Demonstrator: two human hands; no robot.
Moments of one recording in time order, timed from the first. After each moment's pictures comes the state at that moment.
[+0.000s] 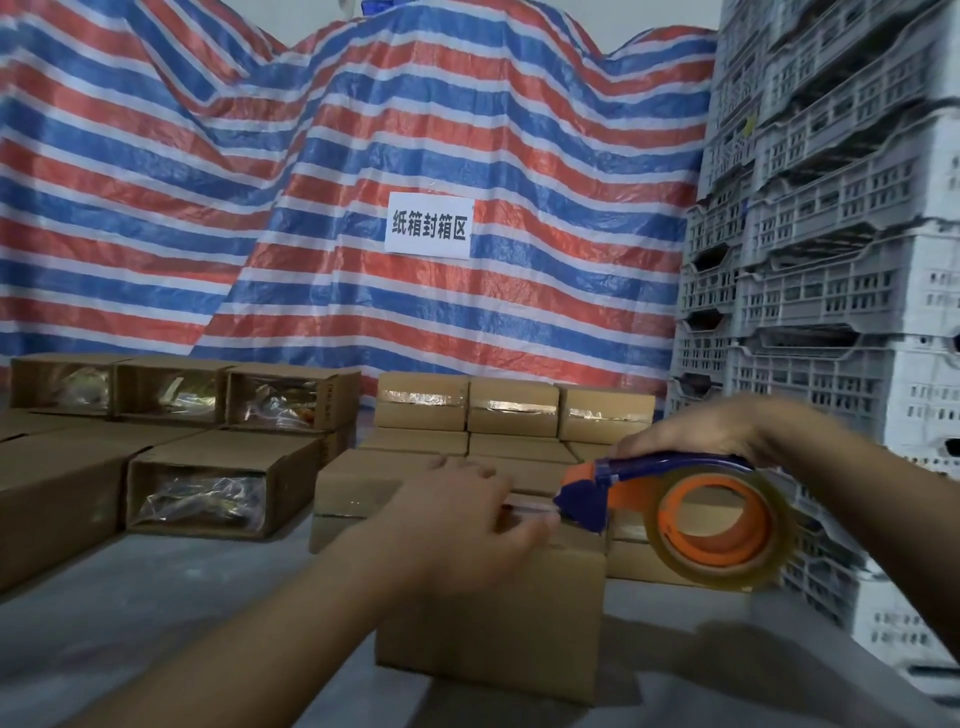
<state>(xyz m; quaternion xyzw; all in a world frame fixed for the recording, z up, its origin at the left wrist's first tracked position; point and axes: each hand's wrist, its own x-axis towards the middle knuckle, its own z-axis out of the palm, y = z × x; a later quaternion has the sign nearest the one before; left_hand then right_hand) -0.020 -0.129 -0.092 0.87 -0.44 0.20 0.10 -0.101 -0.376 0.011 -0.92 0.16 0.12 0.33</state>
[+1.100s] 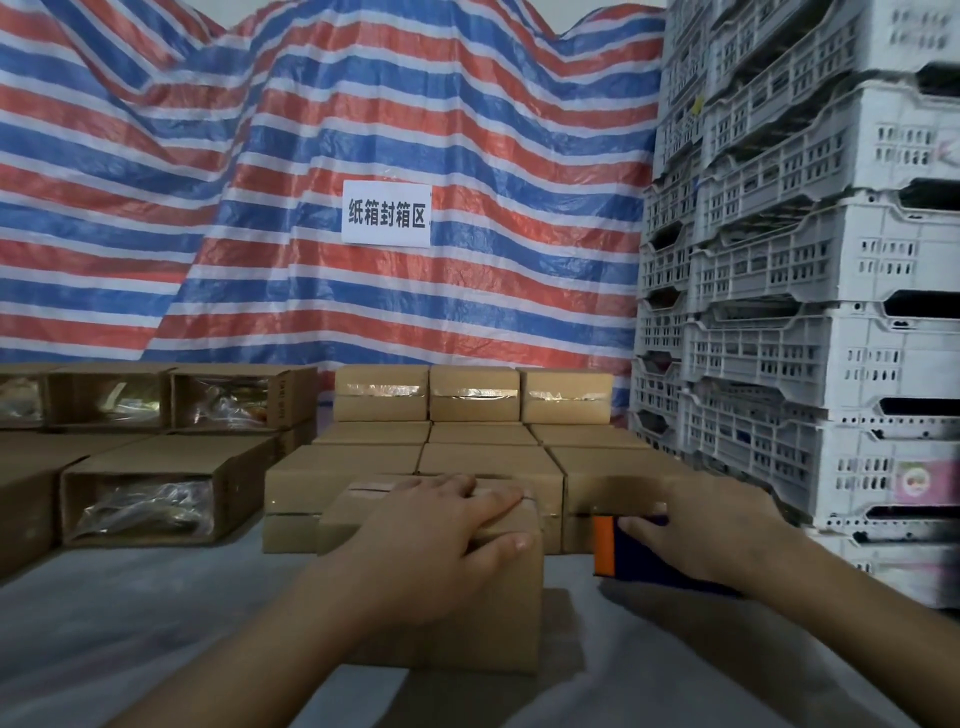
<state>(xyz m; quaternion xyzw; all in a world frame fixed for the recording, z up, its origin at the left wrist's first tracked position) -0.030 -0.148 -0.114 0.86 -0.47 0.17 0.06 -0.153 -0.397 -0.102 -0.95 0.25 -0.18 -0.11</state>
